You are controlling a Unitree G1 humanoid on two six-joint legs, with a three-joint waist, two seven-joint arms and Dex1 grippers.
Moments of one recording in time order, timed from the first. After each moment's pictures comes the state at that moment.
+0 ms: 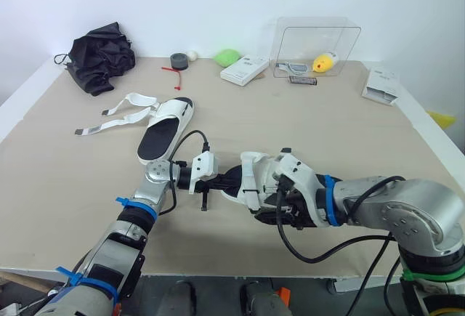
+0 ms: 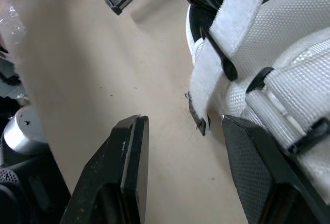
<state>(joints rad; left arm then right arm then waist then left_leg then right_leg) -0.72 0.24 -0.23 0.80 -0.16 -0.38 -1.35 -0.52 -0.66 0.08 -0.67 0.81 1.62 0.47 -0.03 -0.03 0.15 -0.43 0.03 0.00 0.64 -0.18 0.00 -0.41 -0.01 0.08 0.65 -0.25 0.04</state>
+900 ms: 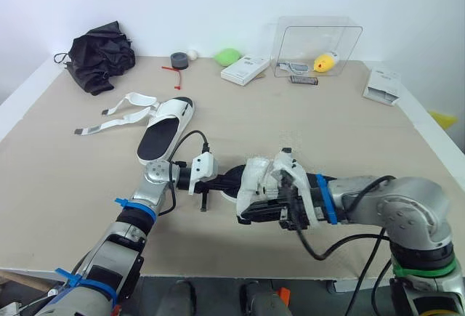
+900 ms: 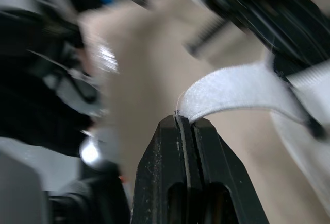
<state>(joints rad) -0.71 0.25 -0.23 0.78 -0.16 -0.37 -1.35 -0.51 -0.61 -0.02 -0.57 0.97 1.51 0.67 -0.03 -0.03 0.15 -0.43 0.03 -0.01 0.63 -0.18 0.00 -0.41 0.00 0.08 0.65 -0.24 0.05</state>
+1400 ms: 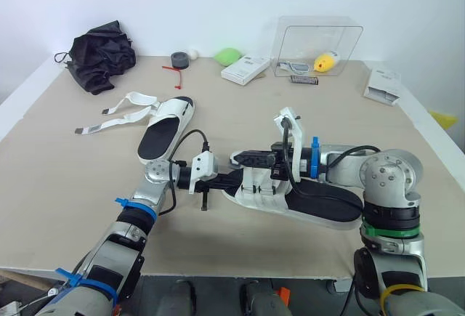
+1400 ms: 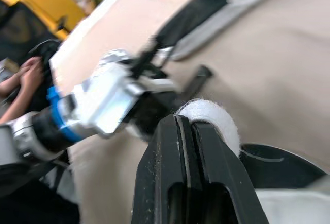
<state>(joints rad) -0.71 0.25 -0.22 0.77 -0.16 -0.37 -1.34 -0.69 -0.41 -0.13 -0.22 0.93 1.43 0.43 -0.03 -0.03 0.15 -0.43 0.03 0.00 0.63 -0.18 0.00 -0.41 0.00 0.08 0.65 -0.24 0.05</state>
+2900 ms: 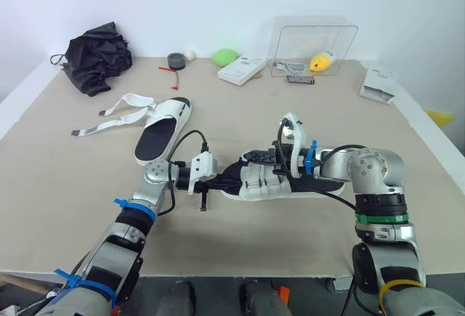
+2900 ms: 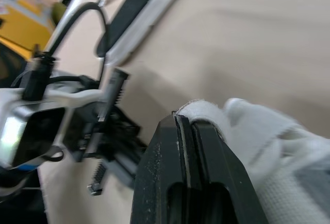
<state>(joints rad) -0.70 0.26 -0.23 0.76 -0.16 -0.36 -1.34 -0.73 -0.40 -0.11 0.06 0.82 1.34 0.53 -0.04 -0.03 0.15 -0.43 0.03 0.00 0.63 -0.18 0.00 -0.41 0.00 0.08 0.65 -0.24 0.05</state>
